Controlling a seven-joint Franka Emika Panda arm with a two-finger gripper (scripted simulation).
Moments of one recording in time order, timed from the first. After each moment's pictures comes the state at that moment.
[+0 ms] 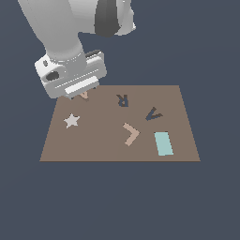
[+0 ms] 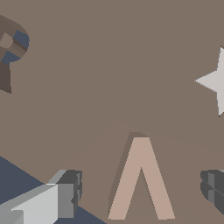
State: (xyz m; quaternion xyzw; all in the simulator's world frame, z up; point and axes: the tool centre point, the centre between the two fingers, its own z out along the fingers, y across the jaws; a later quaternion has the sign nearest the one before) arm -0.094 -0.139 0.050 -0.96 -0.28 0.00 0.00
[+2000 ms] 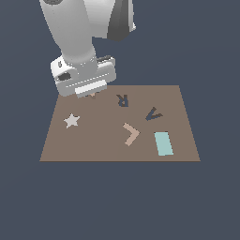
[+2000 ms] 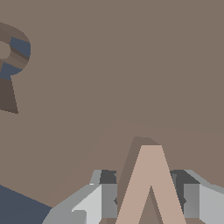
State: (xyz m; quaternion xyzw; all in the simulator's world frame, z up) arm -0.106 -0.111 0.031 -0.98 -0.21 0.00 0.00
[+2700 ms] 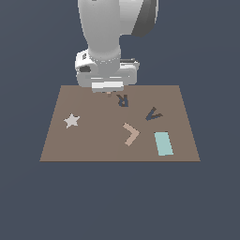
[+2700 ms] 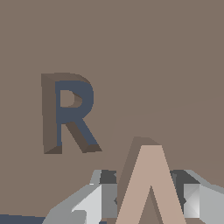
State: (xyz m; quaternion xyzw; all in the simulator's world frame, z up) arm -0.116 -0.043 0.034 -1.00 -0.03 0.00 0.00
